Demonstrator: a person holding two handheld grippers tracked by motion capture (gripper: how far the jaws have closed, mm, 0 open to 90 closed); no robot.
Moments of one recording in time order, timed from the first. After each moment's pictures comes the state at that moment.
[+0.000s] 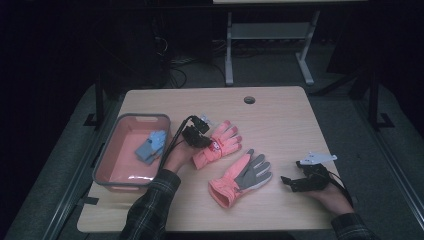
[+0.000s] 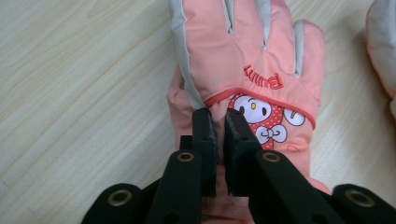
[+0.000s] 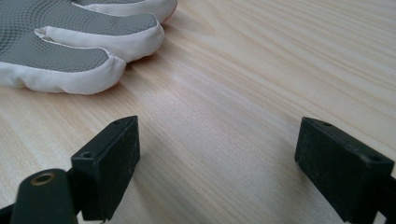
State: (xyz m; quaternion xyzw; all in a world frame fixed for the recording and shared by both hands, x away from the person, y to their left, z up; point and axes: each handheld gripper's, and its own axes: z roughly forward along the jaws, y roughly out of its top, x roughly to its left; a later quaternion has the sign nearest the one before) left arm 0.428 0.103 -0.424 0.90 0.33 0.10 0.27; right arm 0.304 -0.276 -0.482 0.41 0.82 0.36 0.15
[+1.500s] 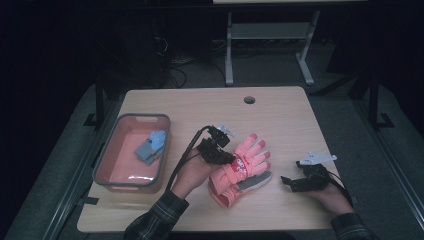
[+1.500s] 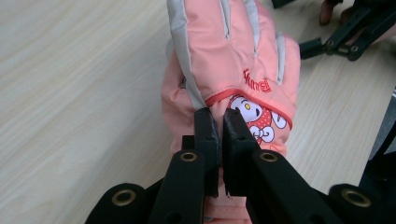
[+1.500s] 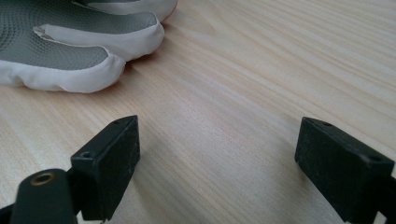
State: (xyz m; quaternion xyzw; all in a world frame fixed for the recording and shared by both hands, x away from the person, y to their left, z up) left arm 0.340 0.046 -0.369 0.90 0.31 0.02 0.30; right arm 0.304 -0.275 -0.482 0.40 0.83 0.36 0.16
